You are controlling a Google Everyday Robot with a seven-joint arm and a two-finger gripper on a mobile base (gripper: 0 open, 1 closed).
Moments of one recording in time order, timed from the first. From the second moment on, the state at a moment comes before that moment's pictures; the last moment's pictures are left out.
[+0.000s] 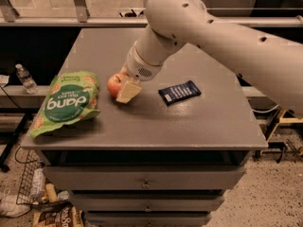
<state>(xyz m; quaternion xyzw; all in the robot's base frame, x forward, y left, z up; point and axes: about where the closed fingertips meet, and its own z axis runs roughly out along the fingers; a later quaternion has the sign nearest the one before) 0.584 0.079 0.841 -0.70 0.65 0.13 0.25</state>
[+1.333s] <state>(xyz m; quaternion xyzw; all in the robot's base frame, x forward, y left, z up) 0.579 0.066 0.852 -0.69 0.66 0.12 0.27</state>
